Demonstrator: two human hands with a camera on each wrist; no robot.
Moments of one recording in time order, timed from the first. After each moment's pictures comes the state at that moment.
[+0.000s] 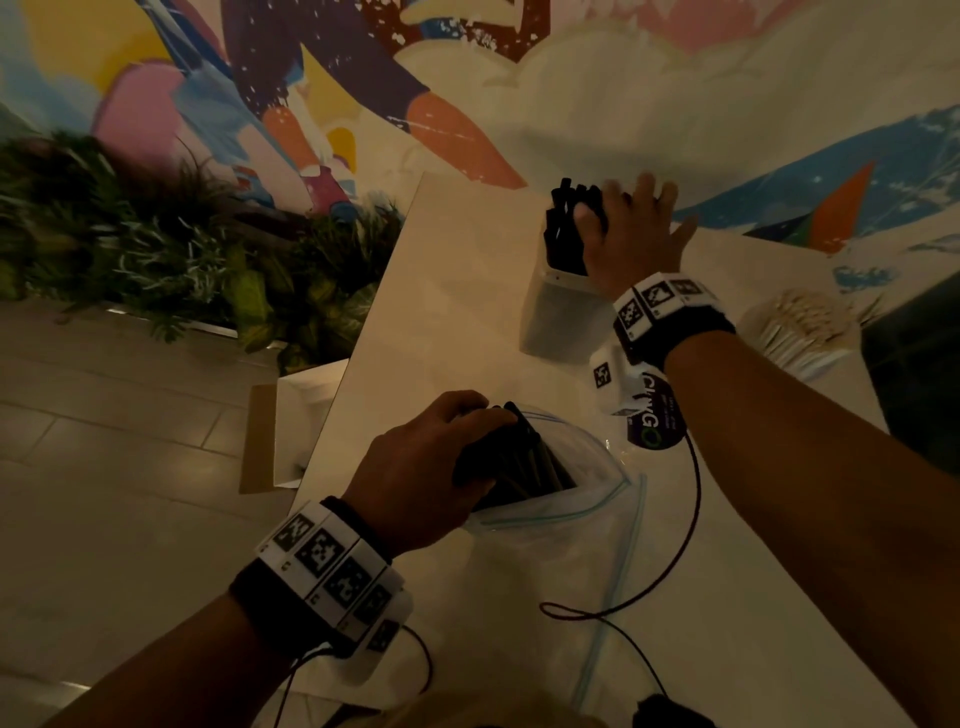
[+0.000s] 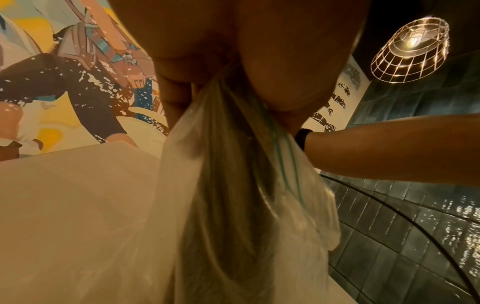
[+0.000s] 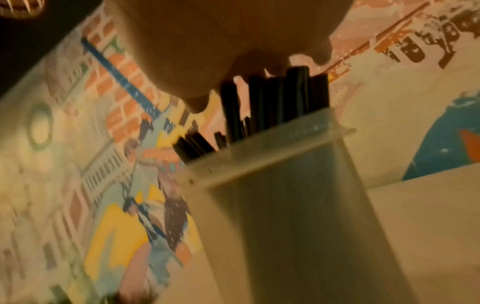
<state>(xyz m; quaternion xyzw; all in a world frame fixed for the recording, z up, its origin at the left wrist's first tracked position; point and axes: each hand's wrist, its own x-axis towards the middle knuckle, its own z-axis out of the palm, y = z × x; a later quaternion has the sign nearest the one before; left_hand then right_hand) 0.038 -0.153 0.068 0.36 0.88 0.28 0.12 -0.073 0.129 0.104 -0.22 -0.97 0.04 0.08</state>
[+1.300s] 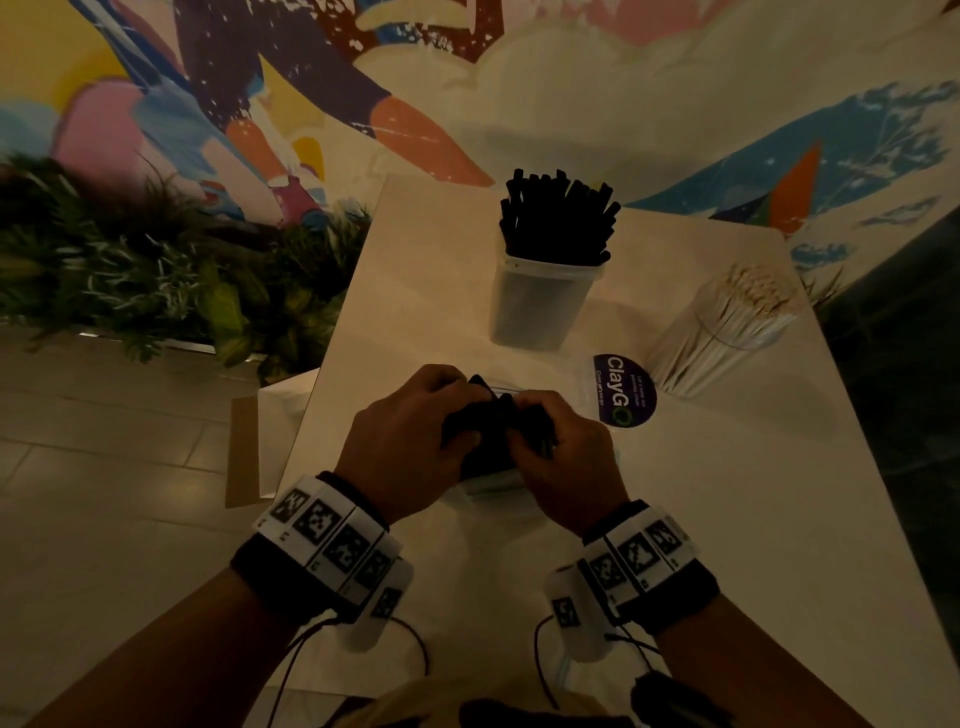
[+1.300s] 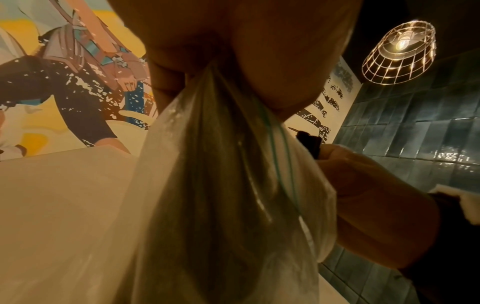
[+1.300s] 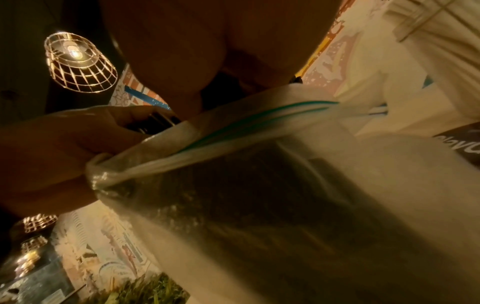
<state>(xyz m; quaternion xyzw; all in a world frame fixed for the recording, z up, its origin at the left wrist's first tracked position) 0.041 -0.136 0.080 0.36 0.89 0.28 0.05 0.122 0.029 0.041 -0.07 -0.89 0.41 0.20</state>
